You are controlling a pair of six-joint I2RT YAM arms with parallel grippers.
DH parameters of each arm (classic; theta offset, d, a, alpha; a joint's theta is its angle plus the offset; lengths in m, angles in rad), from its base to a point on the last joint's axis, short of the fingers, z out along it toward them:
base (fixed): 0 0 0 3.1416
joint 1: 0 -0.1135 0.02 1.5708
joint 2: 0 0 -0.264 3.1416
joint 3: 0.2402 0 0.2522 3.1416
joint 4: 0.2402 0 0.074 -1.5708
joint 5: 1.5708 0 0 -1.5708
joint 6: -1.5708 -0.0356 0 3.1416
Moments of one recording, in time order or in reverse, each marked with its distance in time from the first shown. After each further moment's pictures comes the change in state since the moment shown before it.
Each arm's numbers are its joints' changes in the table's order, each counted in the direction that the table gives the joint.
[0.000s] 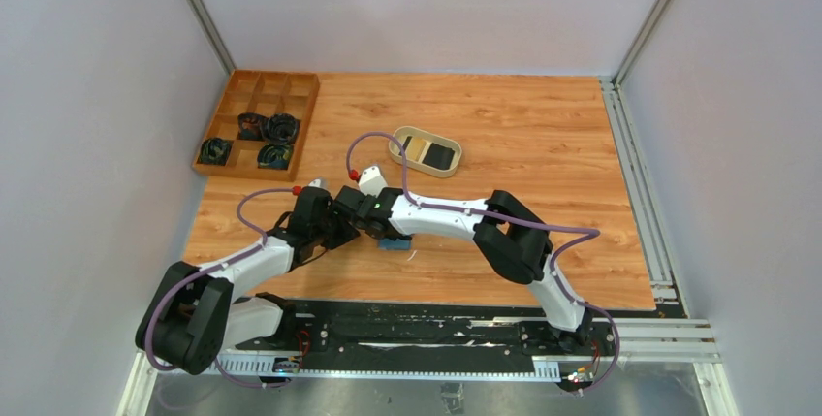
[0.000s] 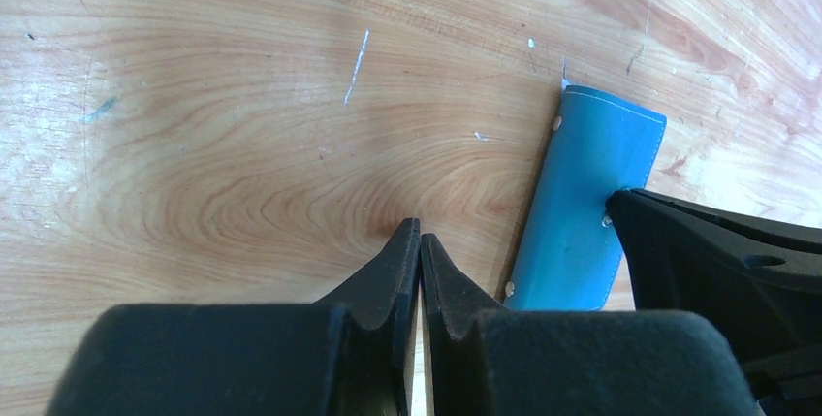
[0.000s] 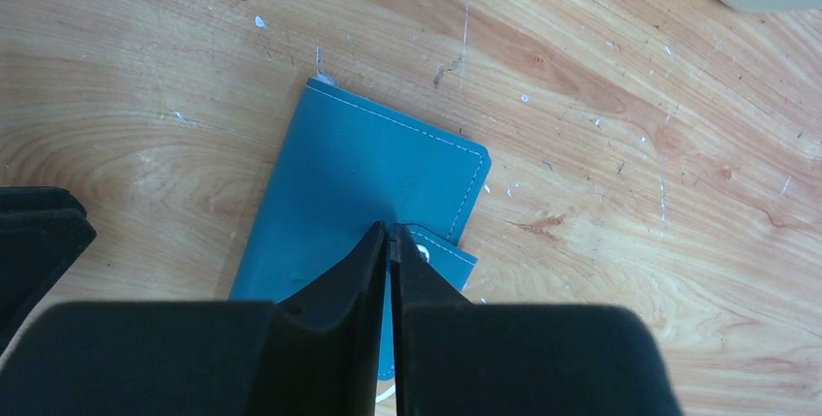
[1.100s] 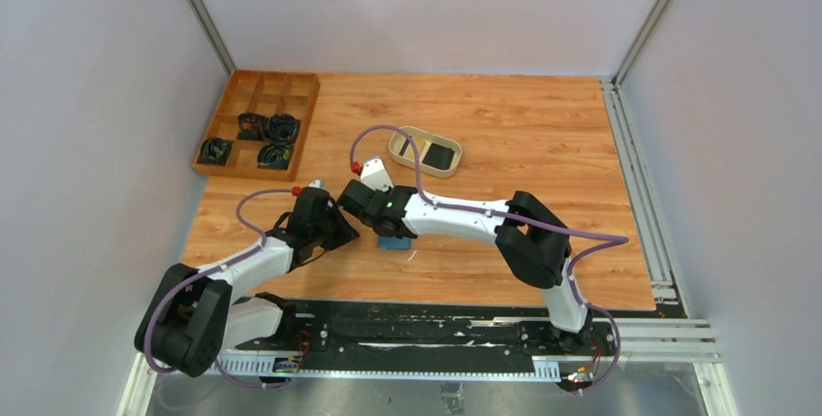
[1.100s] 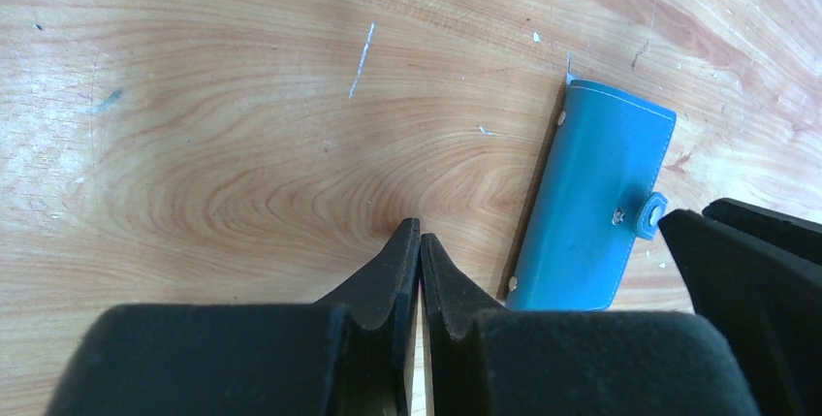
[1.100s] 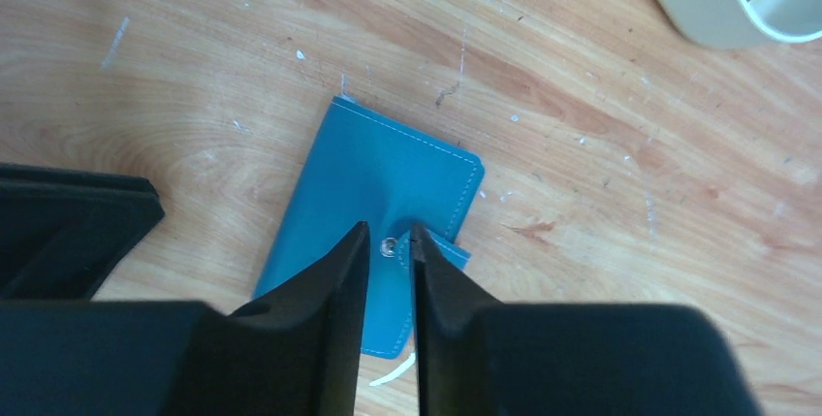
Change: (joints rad) left arm -0.001 -0.012 0.000 0.020 0.000 -0.003; right arm 0.000 -0.124 -0.090 -0.122 -0.017 0.032
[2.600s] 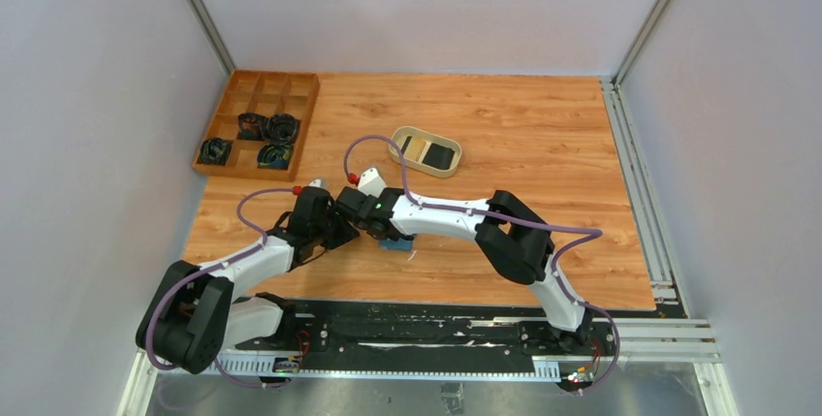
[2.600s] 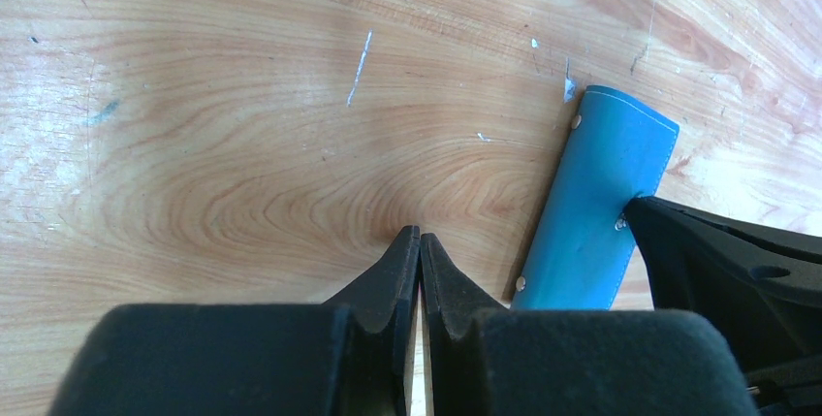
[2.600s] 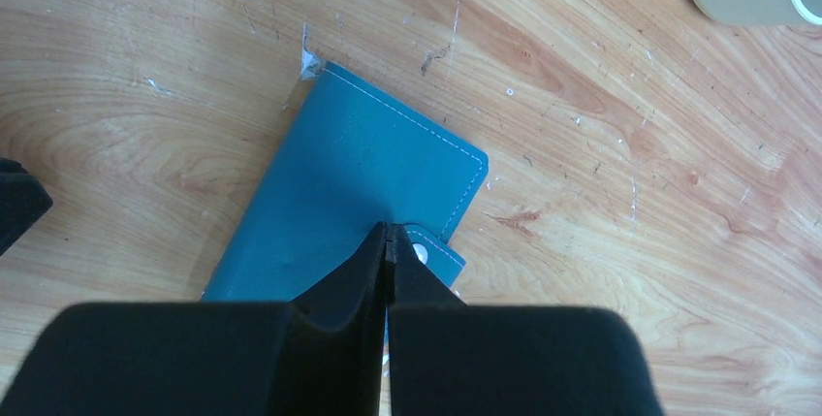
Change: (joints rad) left arm -0.001 0.017 0.002 -0.017 0.001 -0.004; right arm 0.000 0.113 0.078 0.139 0.011 0.046
